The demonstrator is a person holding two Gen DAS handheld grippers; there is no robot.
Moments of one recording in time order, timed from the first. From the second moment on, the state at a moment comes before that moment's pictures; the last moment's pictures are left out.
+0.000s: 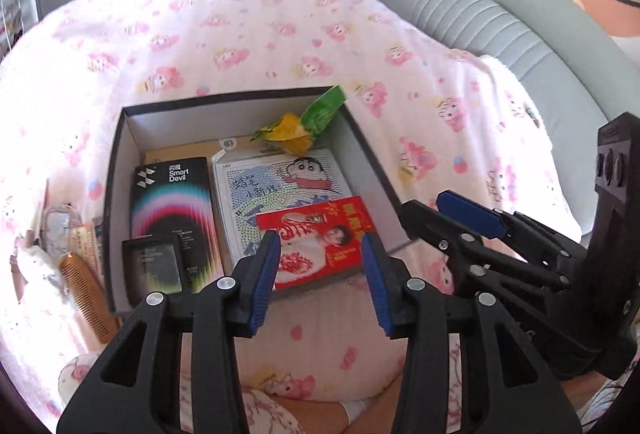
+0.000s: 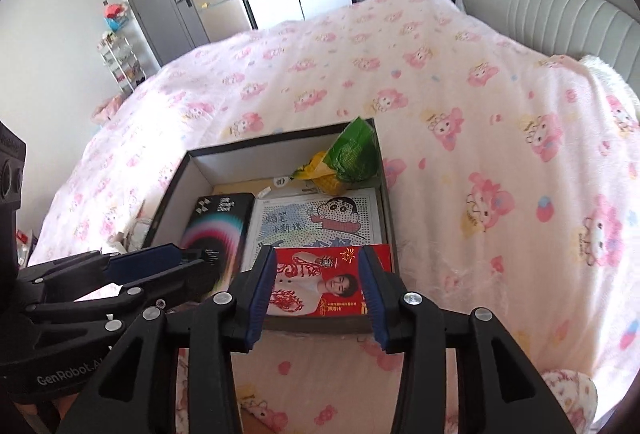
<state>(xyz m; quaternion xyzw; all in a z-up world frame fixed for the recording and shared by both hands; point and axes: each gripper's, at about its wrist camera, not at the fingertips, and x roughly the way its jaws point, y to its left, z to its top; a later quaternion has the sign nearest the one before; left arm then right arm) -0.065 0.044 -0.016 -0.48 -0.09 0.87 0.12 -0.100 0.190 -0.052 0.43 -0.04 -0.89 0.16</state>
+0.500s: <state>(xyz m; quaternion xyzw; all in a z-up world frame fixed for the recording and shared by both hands) 0.017 -0.013 -0.012 -0.47 -0.10 0.87 0.07 -0.027 0.128 -0.035 0.40 0.01 -0.89 0.21</state>
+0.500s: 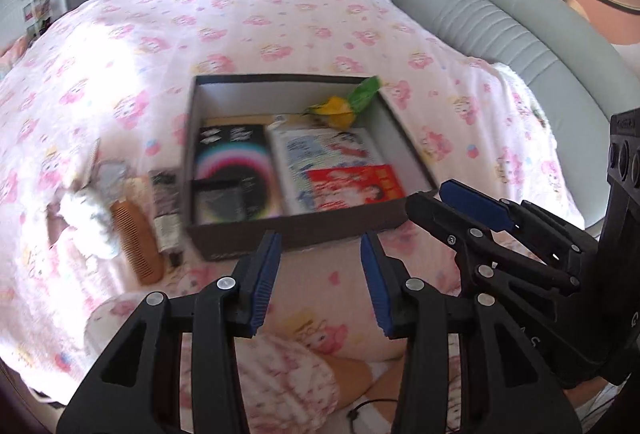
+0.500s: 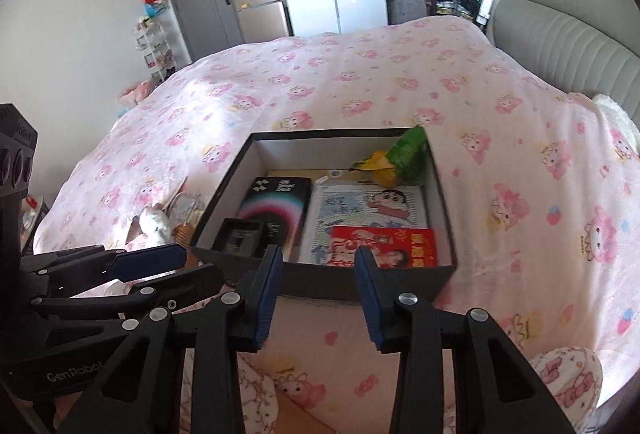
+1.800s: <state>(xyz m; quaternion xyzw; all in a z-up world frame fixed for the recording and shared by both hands) -0.035 -0.316 -0.207 -0.49 -0.43 0.76 -0.05 -0.120 -0.188 -0.182 0.59 0.12 -0.69 0.41</state>
